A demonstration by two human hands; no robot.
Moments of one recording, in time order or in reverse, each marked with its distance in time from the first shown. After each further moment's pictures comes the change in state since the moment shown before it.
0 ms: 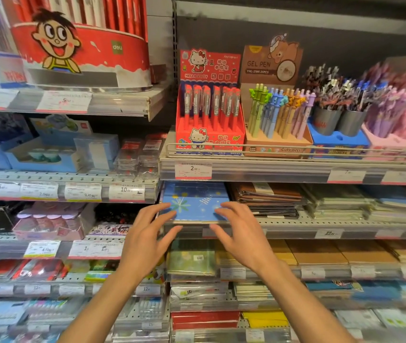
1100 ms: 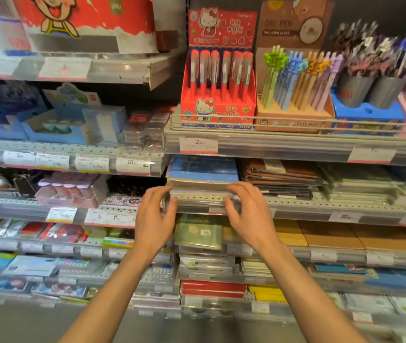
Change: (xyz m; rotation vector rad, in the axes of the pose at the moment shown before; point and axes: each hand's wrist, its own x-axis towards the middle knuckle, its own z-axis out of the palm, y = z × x) left_hand -0.015 0.013 0.023 -0.150 0.099 -0.341; right_hand -0.003 0.021 0.020 0.118 0.126 0.040
